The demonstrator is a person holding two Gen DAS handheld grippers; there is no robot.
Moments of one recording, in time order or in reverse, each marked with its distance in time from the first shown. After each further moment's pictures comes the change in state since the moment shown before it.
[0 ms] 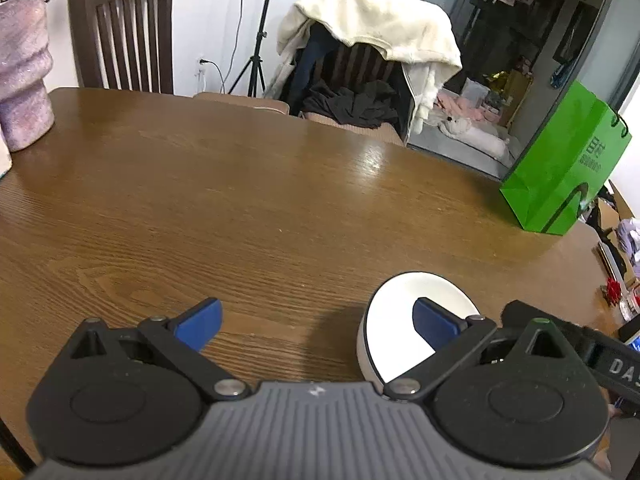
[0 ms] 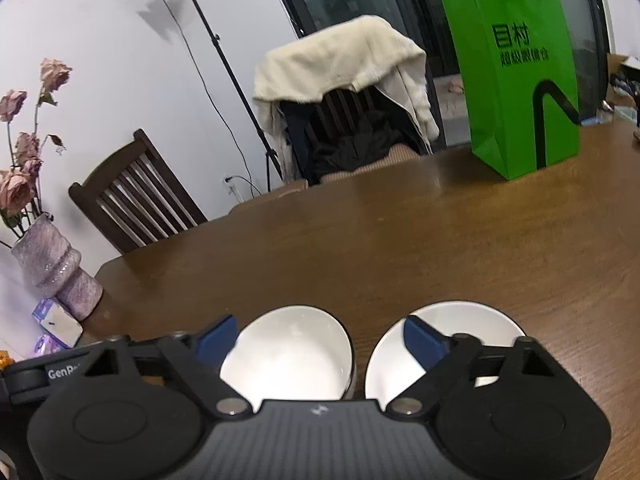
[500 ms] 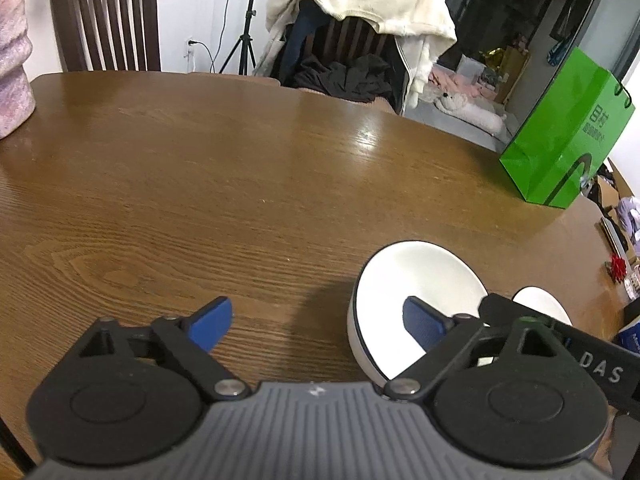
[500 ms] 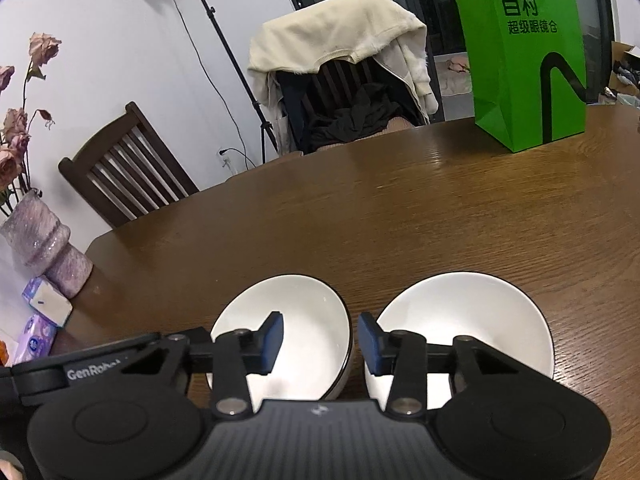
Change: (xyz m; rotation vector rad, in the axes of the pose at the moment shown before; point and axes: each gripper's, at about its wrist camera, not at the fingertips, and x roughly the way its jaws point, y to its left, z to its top) left arm 0.022 -0.012 -0.011 0.027 0.067 -0.005; right arm 0.023 0.001 -0.012 -0.016 0.073 -0.010
